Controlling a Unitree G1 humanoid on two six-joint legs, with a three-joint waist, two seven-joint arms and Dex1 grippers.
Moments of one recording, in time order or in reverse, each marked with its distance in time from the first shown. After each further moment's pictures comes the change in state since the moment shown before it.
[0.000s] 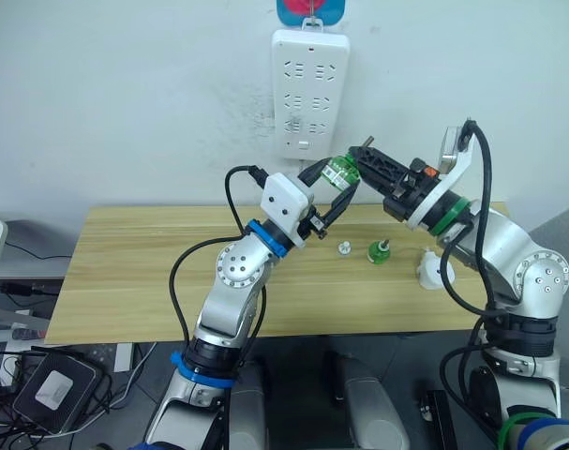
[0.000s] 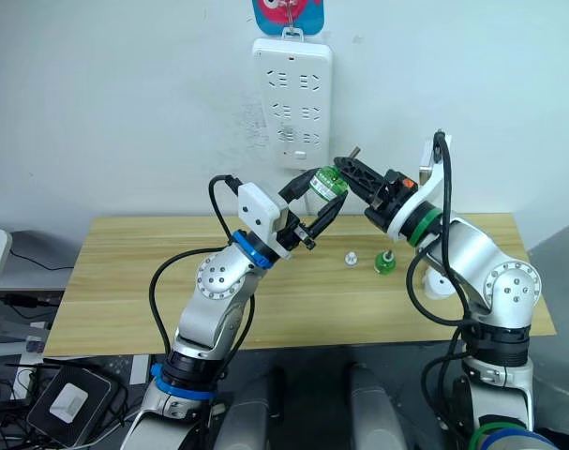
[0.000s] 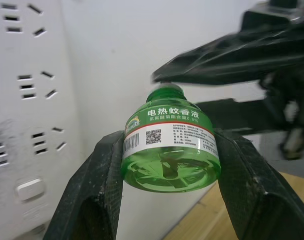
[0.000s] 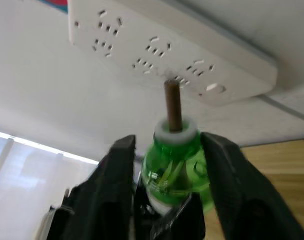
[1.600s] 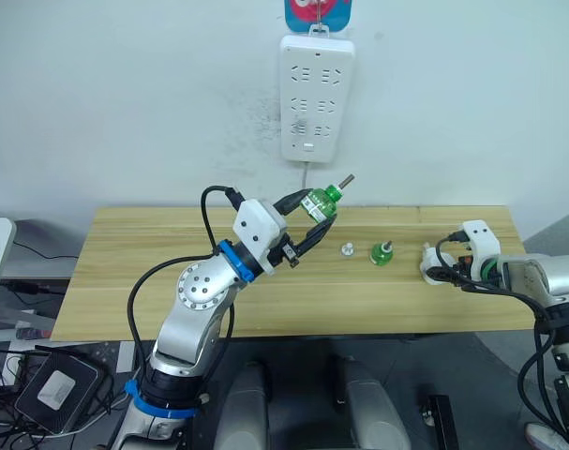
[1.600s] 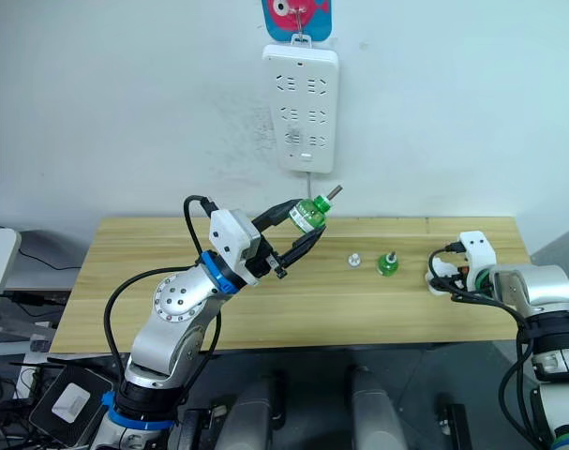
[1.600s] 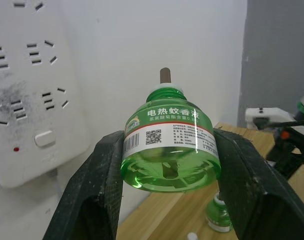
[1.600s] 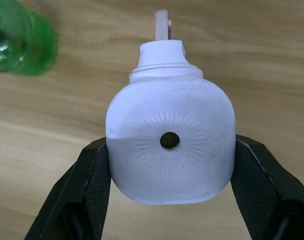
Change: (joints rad) left arm 0.165 0.164 0.023 -0.222 -0.080 0.124 -0.100; right arm 0.011 -0.342 0.267 0.642 -1.426 0.100 0.893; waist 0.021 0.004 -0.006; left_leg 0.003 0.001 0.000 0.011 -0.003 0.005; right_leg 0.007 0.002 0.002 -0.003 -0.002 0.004
